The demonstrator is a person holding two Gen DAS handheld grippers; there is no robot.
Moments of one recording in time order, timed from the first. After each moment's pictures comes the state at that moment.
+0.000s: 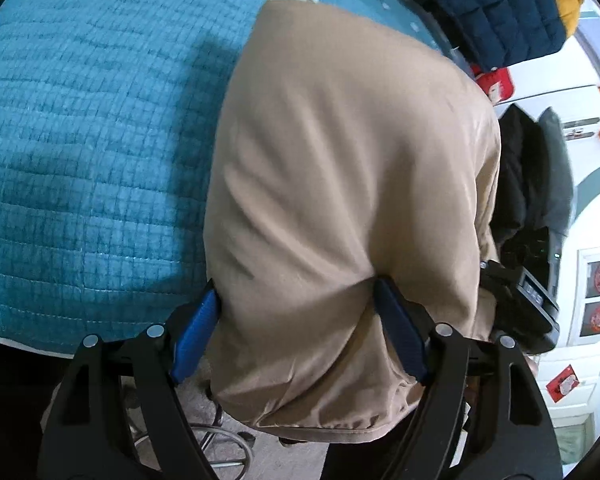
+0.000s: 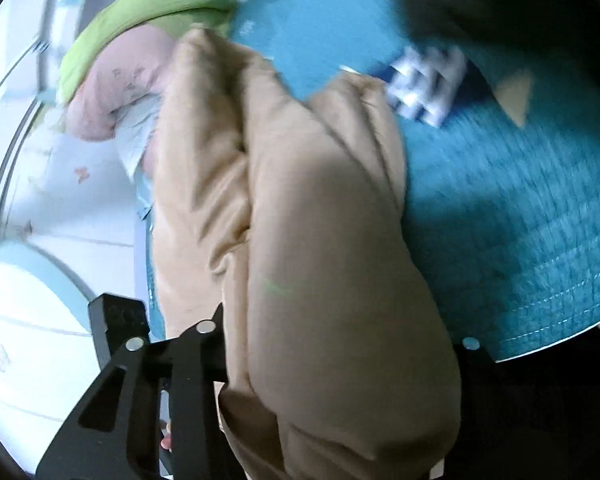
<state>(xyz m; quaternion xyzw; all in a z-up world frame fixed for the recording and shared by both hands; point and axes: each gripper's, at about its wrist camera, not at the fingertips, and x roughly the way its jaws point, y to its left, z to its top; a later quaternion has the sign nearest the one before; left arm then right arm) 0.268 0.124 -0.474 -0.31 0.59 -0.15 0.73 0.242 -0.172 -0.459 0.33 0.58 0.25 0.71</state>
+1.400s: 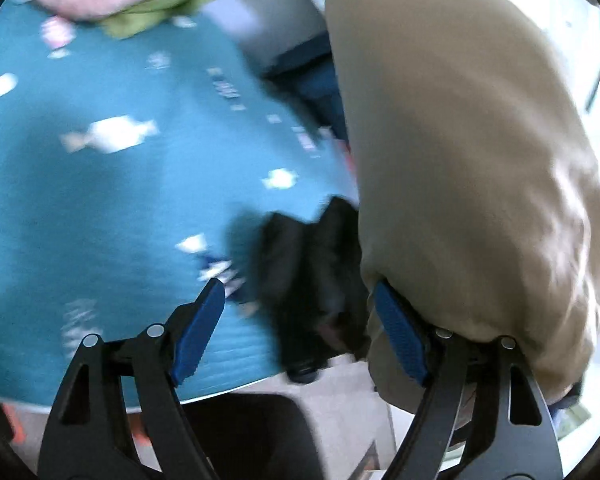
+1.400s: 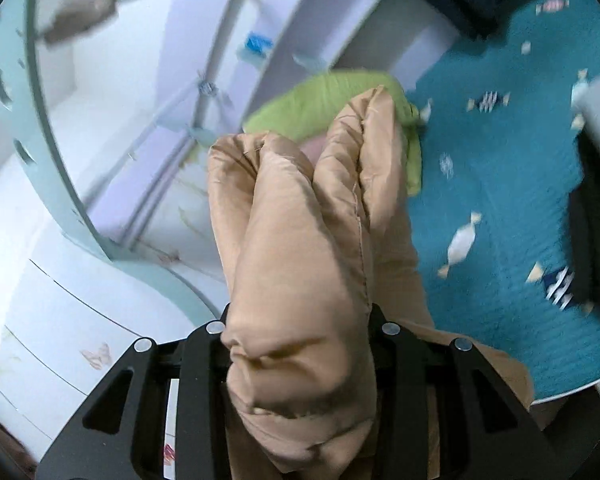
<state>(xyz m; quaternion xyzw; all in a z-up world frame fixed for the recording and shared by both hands) 0.298 0.114 -0.299 -0.39 0.38 -0.29 0.78 0.272 -0.196 -0.127 0.41 0.38 0.38 0.74</state>
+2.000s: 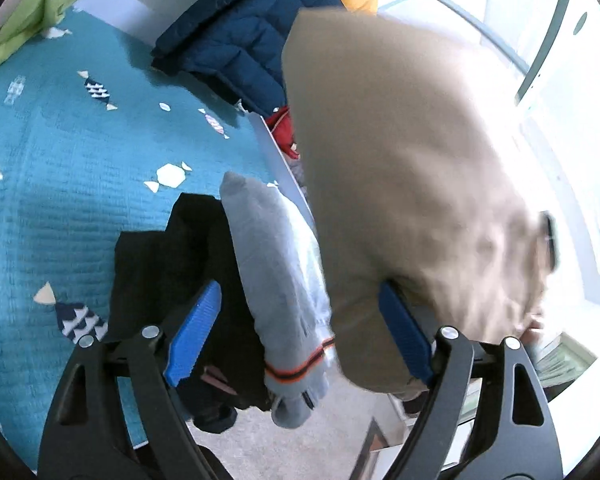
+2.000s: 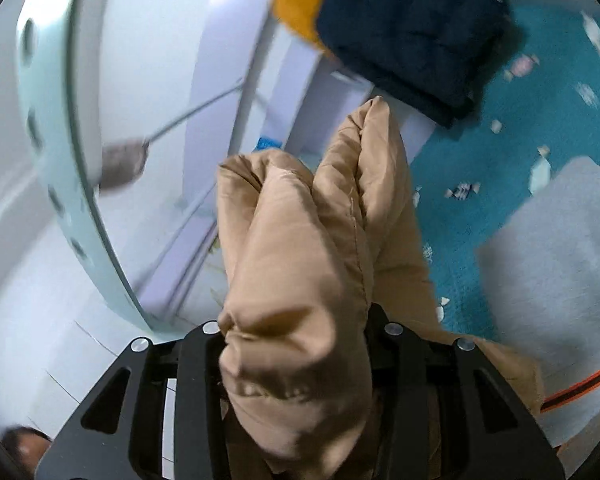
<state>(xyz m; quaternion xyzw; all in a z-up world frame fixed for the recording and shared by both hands) 0.371 -0.066 -0.248 -0.32 0.37 -0.38 0.78 0.317 -0.433 -0.135 0.50 0.30 0.34 0.73</state>
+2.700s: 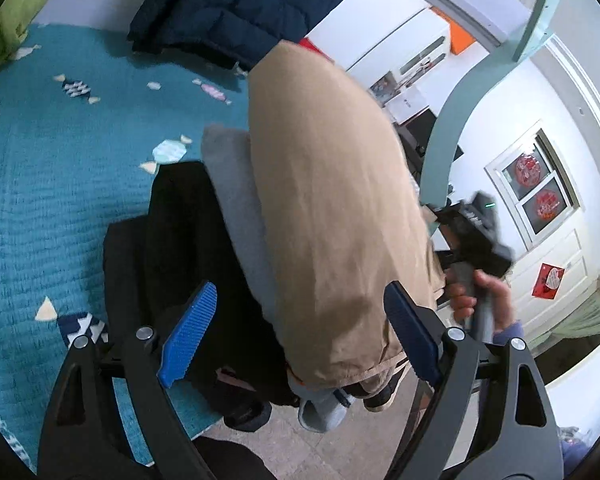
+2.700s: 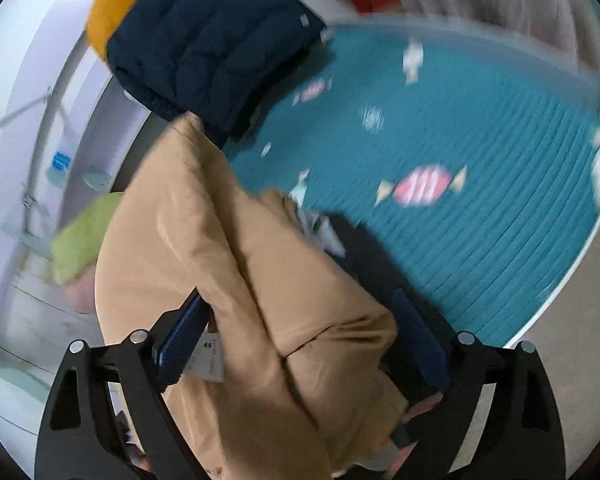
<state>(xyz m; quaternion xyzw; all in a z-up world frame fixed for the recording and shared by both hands) 0.378 -0.136 -0.276 -0.22 0.43 -0.39 0.79 0.319 -0.533 -0.231 0.34 0.43 0.03 0.84</state>
